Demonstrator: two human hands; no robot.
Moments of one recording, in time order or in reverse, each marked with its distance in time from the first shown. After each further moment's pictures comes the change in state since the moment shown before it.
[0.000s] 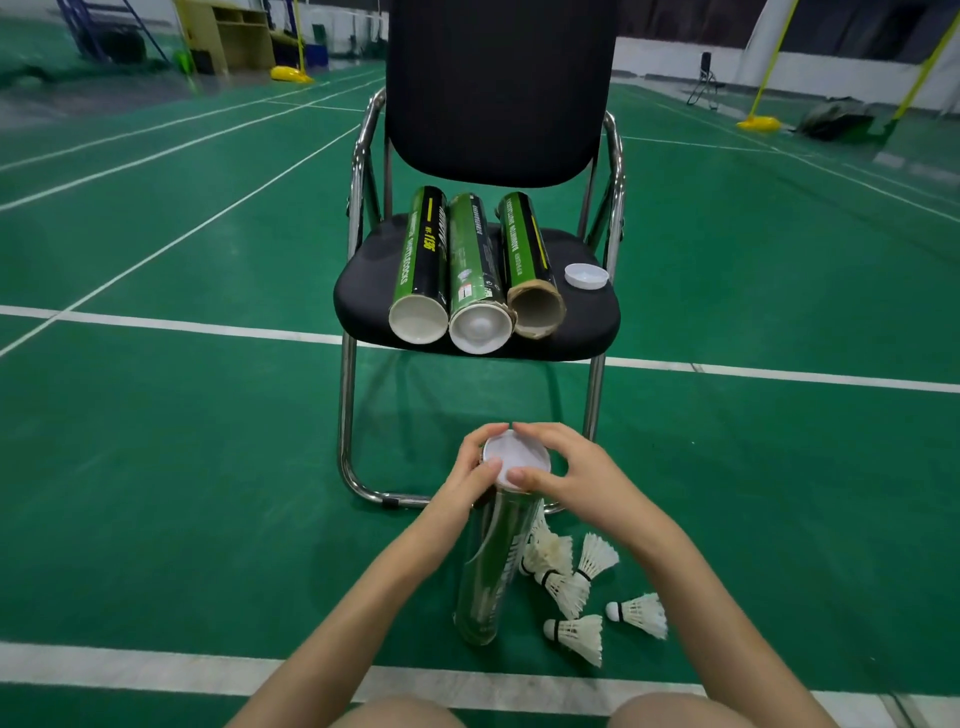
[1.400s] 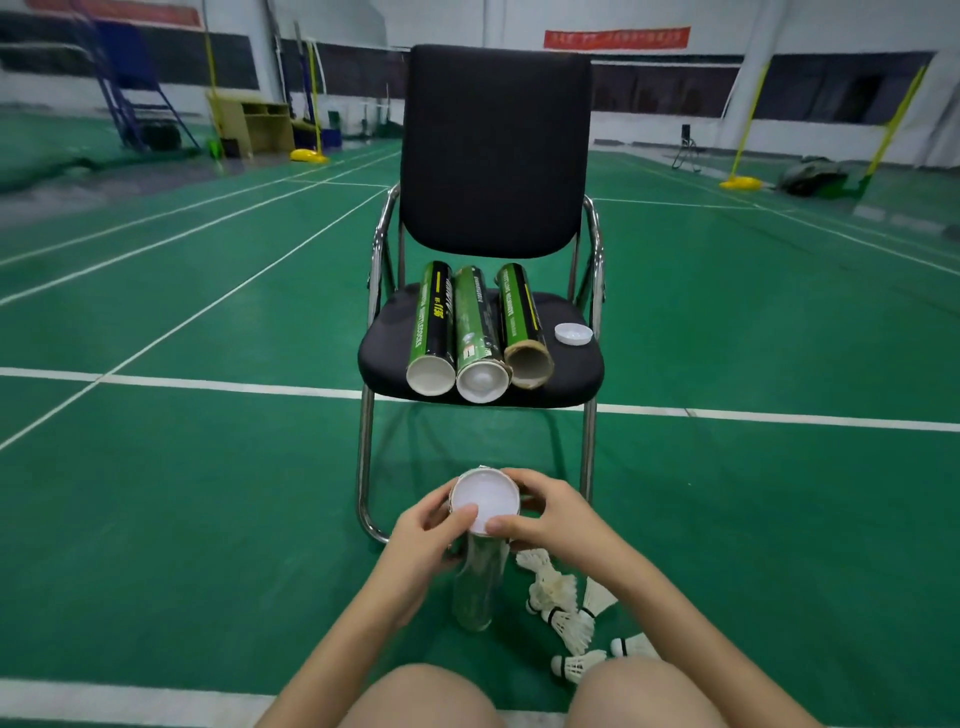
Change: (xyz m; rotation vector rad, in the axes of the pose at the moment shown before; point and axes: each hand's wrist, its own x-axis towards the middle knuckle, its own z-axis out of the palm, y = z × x) left_hand -0.065 0.061 -0.002 -0.145 0.240 -0.142; right_hand -0.032 -0.036 0.006 0.287 -0.043 0.037
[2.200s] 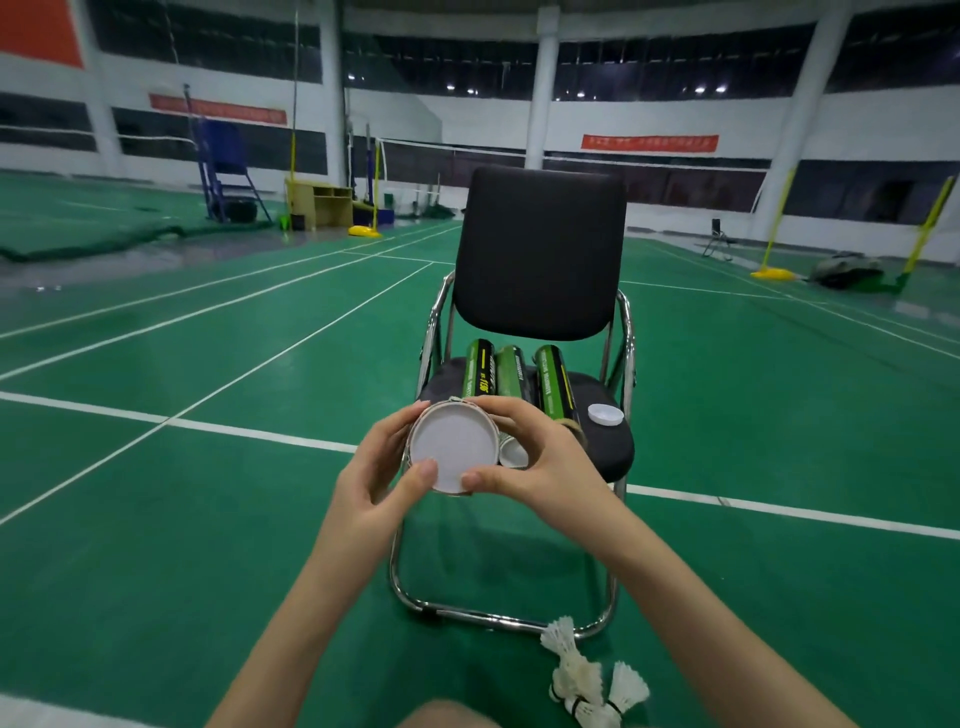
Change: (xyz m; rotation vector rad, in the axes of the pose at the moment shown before) left_hand -0.078 0.132 -0.038 0.166 0.104 0.742; right_hand -0.028 -0.169 0.007 -0.003 0.036 -0.545
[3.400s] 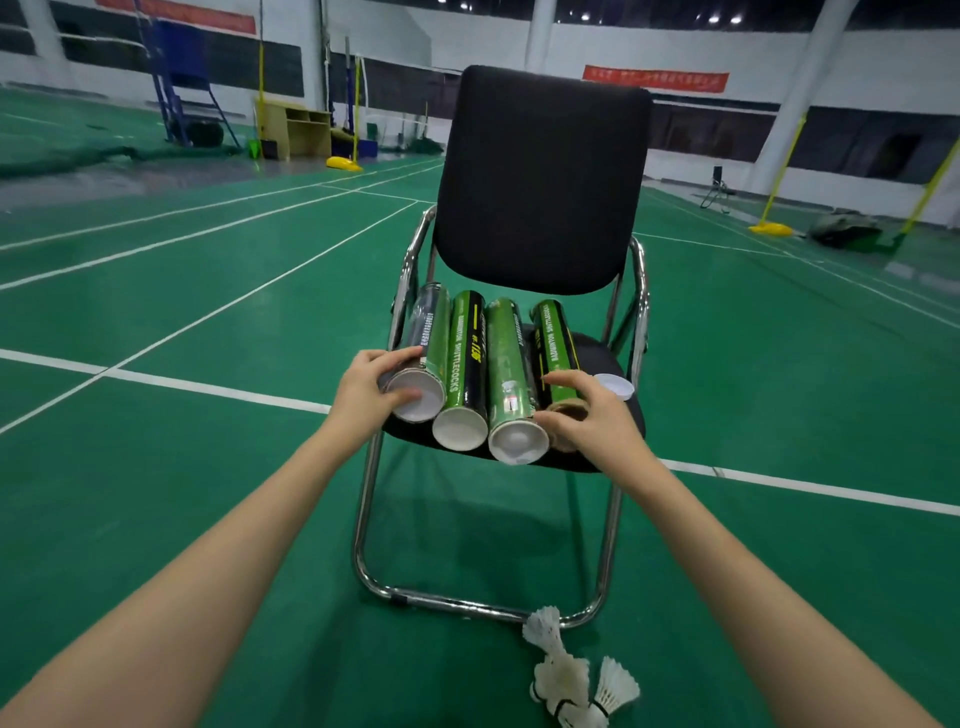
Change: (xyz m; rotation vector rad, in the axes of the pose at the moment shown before) left_hand 0.177 -0.189 -0.026 0.595 -0.054 -0.194; right_hand 0.091 0.182 -0.066 -0.280 0.178 0.266
